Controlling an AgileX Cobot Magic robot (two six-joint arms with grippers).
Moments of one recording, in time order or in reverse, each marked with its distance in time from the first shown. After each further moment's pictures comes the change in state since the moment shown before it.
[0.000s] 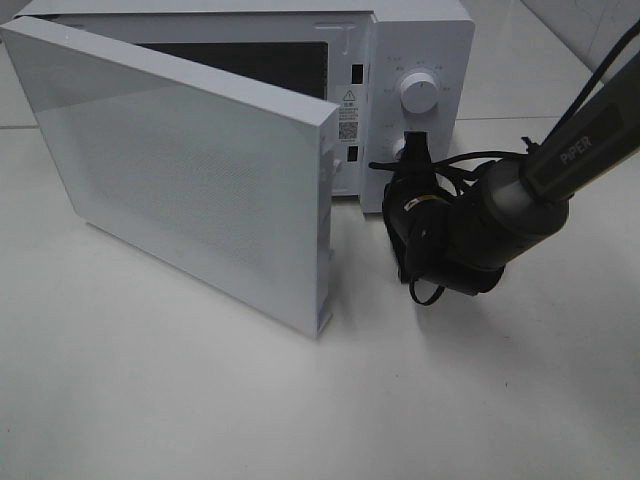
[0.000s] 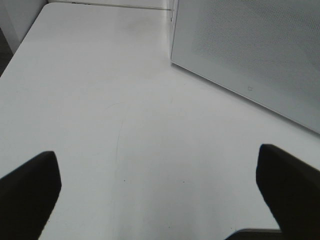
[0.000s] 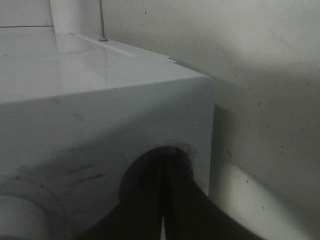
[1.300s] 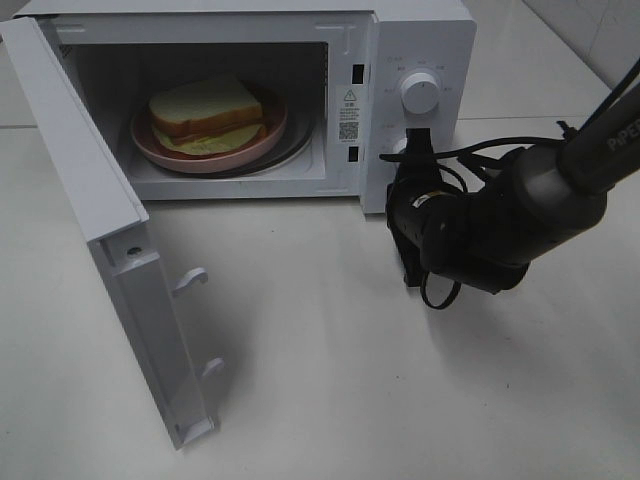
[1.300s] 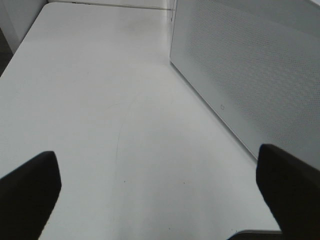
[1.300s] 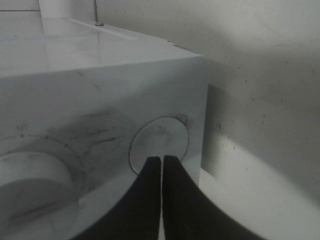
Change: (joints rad) left arm 0.000 0.000 0.000 0.000 0.000 0.000; right arm 0.026 -0.122 0.106 -0.001 0.080 -0.026
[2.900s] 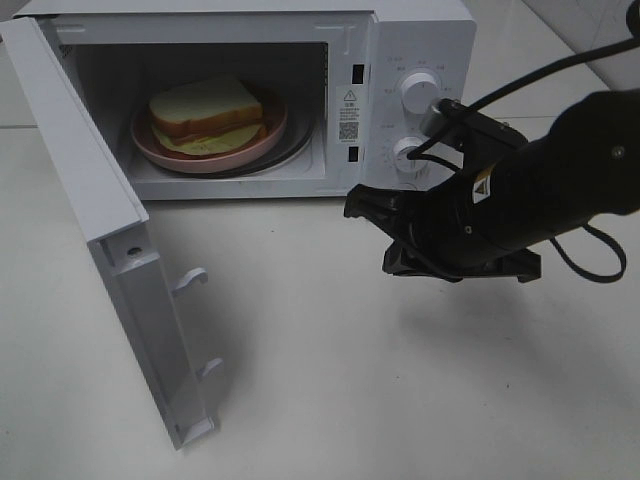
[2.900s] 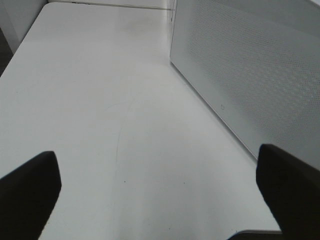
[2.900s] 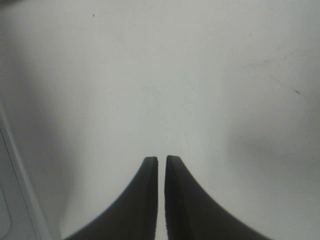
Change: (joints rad) left arm 0.000 0.000 0.000 0.000 0.000 0.000; right arm 0.000 -0.511 0.100 -0.627 1.004 -0.650
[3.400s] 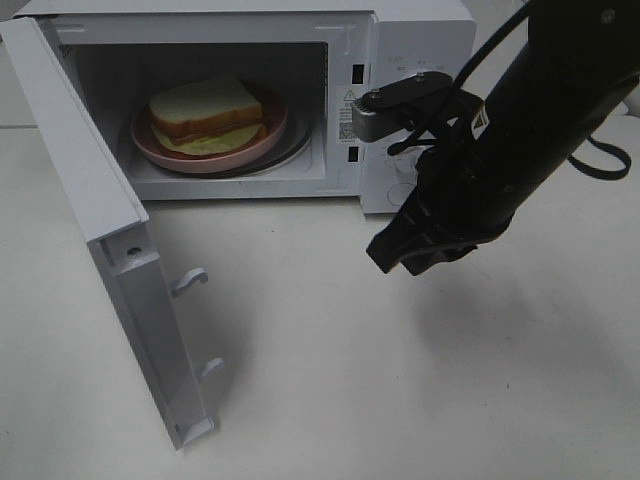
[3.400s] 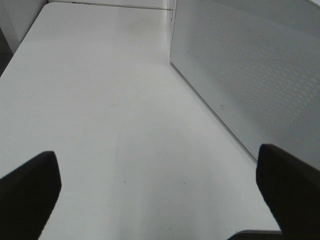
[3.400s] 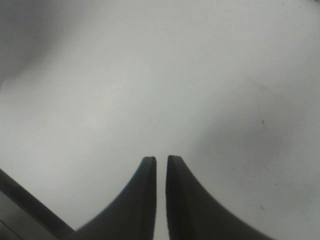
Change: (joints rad) left arm 0.000 0.000 0.000 0.000 0.000 0.000; right arm 0.000 0.000 -0.227 -0.055 0.472 -0.690
